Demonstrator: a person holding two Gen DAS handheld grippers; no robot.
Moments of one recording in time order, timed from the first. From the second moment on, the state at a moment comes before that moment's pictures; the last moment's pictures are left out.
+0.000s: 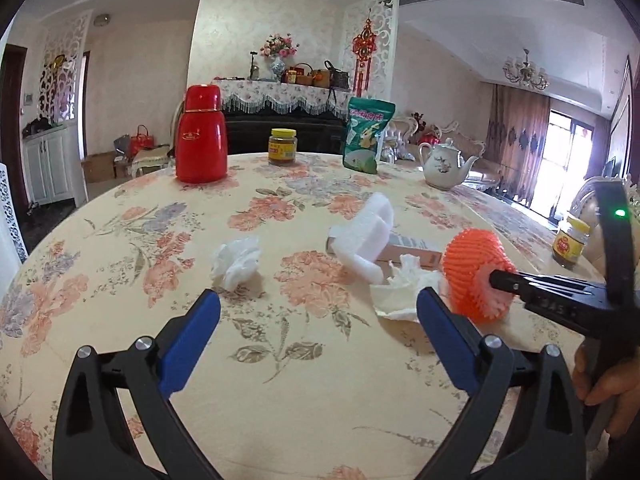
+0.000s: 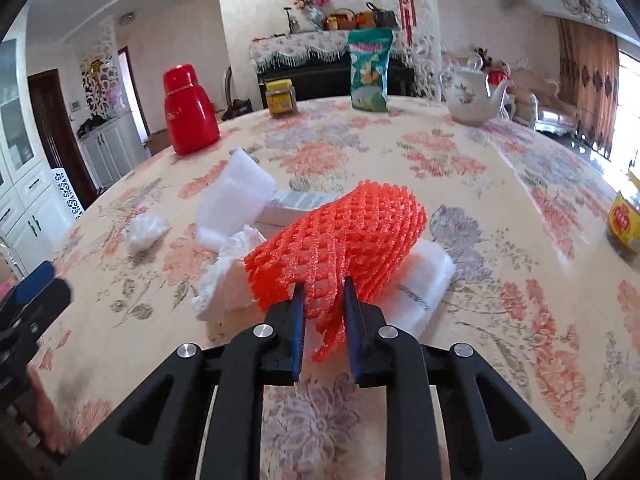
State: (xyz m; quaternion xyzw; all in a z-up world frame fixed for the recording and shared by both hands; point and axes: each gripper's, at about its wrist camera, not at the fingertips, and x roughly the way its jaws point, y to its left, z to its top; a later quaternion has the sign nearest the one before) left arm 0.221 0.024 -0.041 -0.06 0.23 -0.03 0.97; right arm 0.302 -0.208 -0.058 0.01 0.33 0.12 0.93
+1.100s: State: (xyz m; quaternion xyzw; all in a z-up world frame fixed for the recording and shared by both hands) left arm 0.268 -0.061 -0.063 -0.02 0.34 -0.07 0.94; right arm 0.266 -0.261 -0.035 0.03 0.27 0.11 0.96
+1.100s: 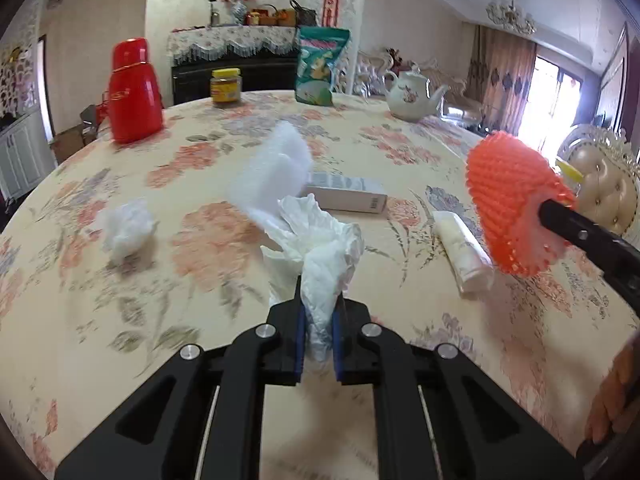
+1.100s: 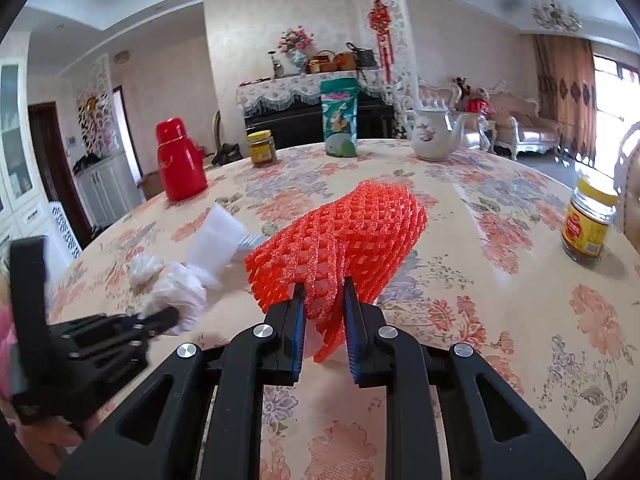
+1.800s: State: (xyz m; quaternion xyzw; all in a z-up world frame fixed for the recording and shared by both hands) left arm 0.143 0.029 -0.042 -0.04 0.28 -0.01 0.96; right arm 0.248 -0.150 -0.058 -0.06 0.33 0.25 0.91
